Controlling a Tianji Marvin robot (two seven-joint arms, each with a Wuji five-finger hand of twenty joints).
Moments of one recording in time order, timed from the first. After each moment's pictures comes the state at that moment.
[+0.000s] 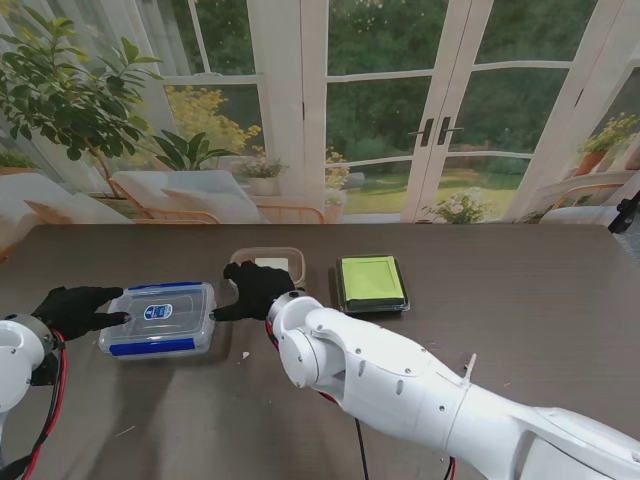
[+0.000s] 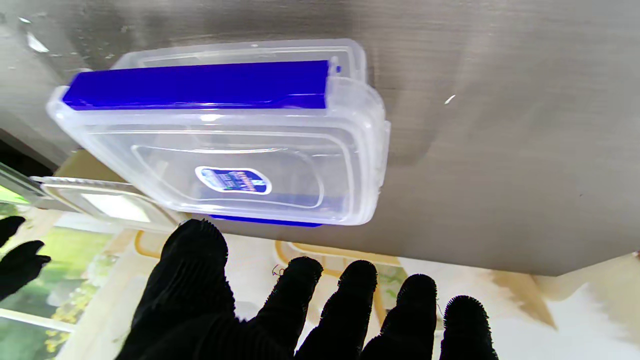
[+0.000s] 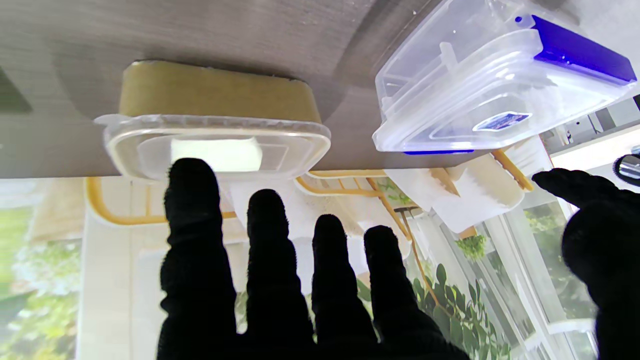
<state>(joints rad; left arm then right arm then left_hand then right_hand) 1.71 -1.00 -1.77 -1.70 0.87 -0.07 -0.49 -0.85 -1.39 0.34 -1.23 -0.55 0.36 -0.08 0.88 -0.02 -0.03 -0.01 0.44 0.26 0.02 0.15 0.43 0.33 0.06 0.32 0.22 0.36 0.08 0.37 -0.02 0.28 0.18 0.69 0.01 -0.39 0.80 -0.06 0.13 0.07 0.69 0.24 0.33 0.09 0.58 0.33 0.57 0.19 0.26 0.31 0.55 0.32 0.84 0.57</state>
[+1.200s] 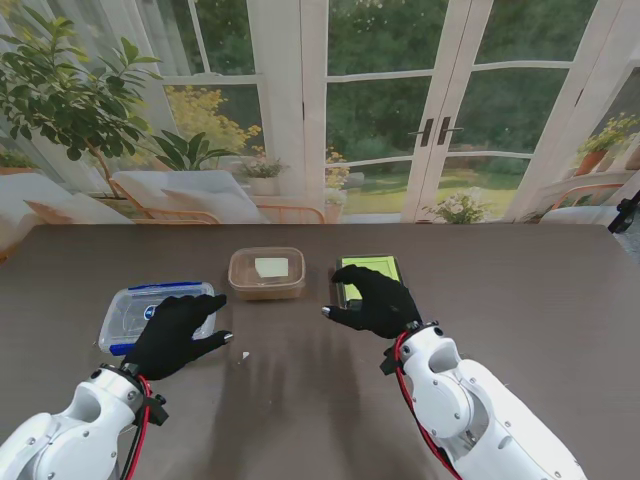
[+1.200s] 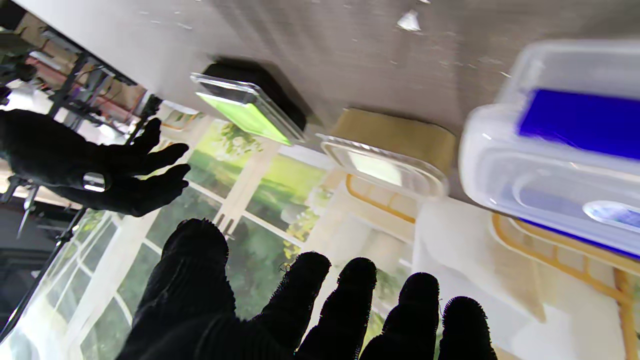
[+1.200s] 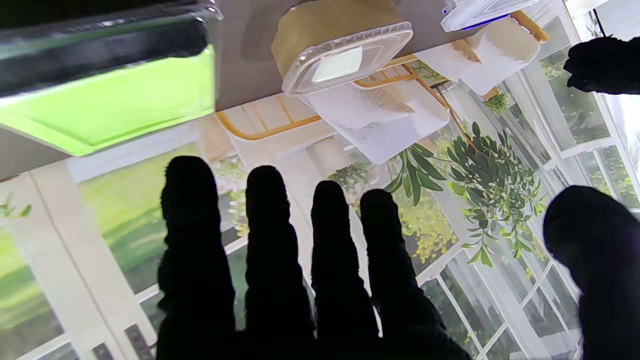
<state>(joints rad) 1.92 -1.07 -1.50 -1.91 0.70 -0.17 -0.01 -1.46 -1.15 1.04 -1.59 -0.71 -0.07 -0.22 0.89 -0.02 -0.03 -0.01 0.48 0.31 0.05 0.15 0.45 0.32 0.06 0.31 0.23 0.35 0.08 0.36 -0.01 0.28 0.17 0.64 0.10 -0.42 0.80 -0.06 0.38 0.06 0.79 0.26 0.60 0.08 0.58 0.33 0.72 0.18 0.29 0.31 0.56 0.34 0.89 0.54</state>
